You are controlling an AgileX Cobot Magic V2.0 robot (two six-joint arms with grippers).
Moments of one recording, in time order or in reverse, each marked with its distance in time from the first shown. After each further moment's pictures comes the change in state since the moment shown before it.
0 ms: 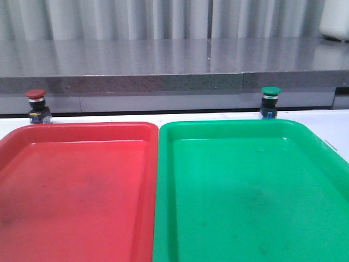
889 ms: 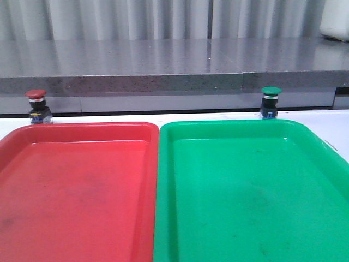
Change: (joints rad) left arm 0.000 -0.665 0.258 0.004 0.098 -0.002; right arm 0.000 -0.055 0.000 0.000 0.000 0.001
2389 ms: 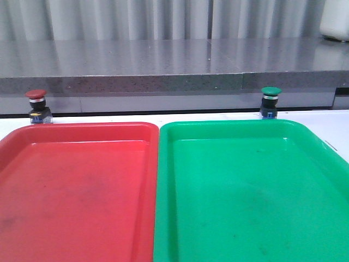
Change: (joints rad) left arm 0.000 -0.462 0.589 0.035 -0.415 -0.024; right arm 0.000 -0.526 0.557 0.000 -0.472 0.064
